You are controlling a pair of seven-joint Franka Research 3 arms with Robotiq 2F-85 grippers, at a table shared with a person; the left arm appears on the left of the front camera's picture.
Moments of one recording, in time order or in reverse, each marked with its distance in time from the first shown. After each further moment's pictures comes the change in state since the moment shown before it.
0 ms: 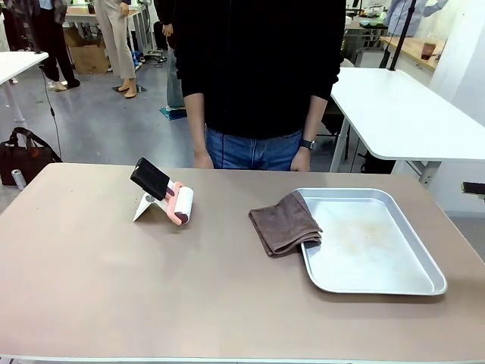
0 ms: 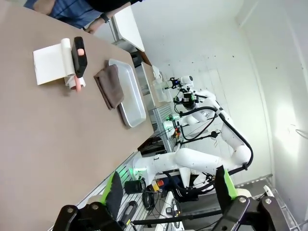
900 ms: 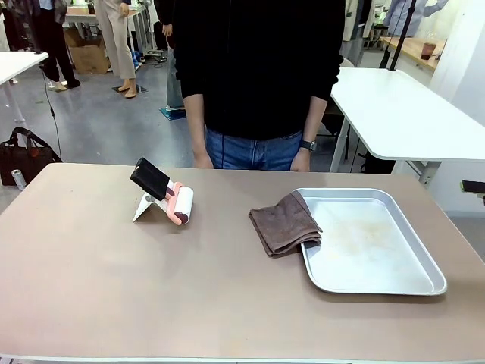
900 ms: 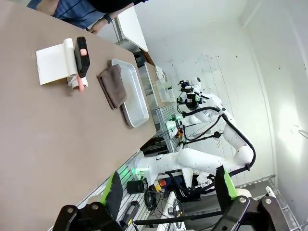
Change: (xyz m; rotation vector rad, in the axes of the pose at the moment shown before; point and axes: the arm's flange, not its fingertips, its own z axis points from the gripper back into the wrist) left arm 0.000 -0.002 0.000 0.013 0.000 -0.002; right arm -0.001 0.001 -0.002 0.017 0.013 0.020
